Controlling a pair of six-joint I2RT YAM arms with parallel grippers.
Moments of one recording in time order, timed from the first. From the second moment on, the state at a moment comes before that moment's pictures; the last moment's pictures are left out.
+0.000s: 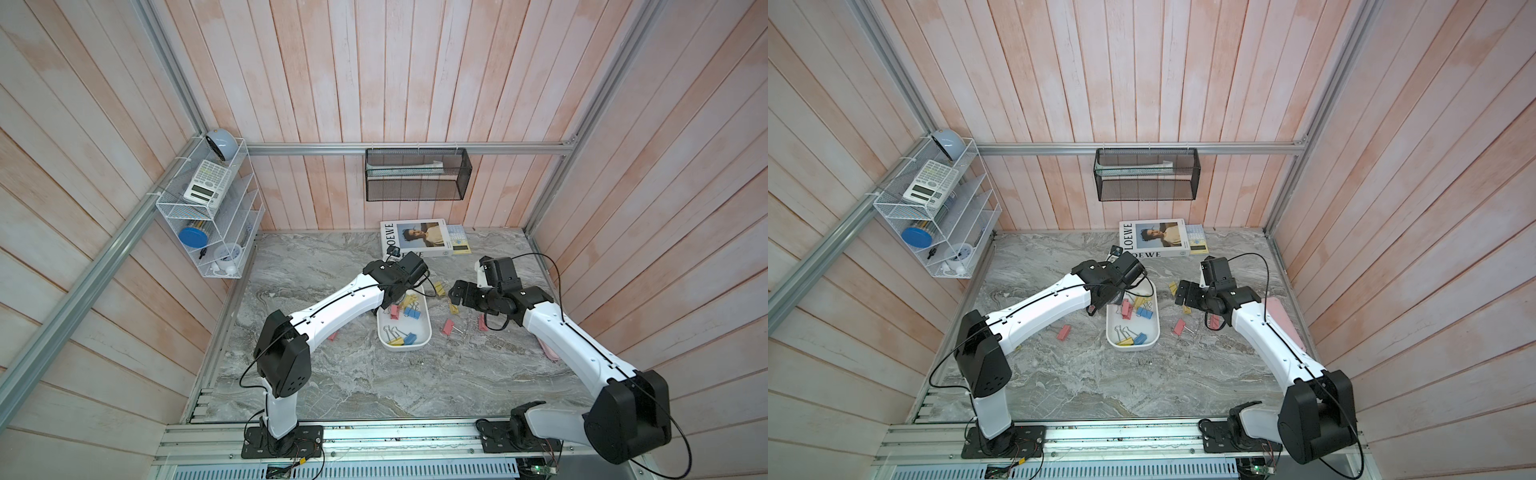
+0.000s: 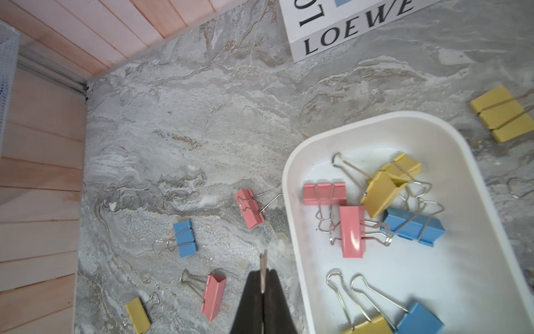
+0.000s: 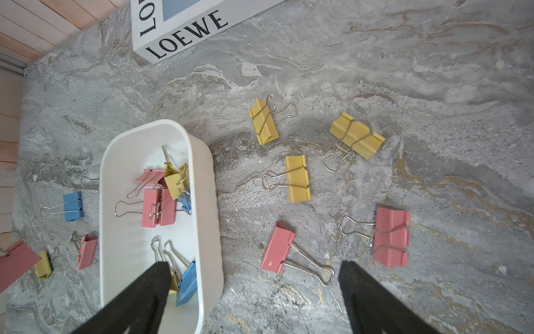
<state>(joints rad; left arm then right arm) -0.83 1.84 1.66 -1.05 -0.62 -0.49 0.32 1.31 1.00 -0.59 -0.11 0.50</state>
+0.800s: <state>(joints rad) -0.91 1.68 1.05 -0.87 -0.68 -0.83 0.44 1.44 1.12 -0.58 -0.10 0.48</state>
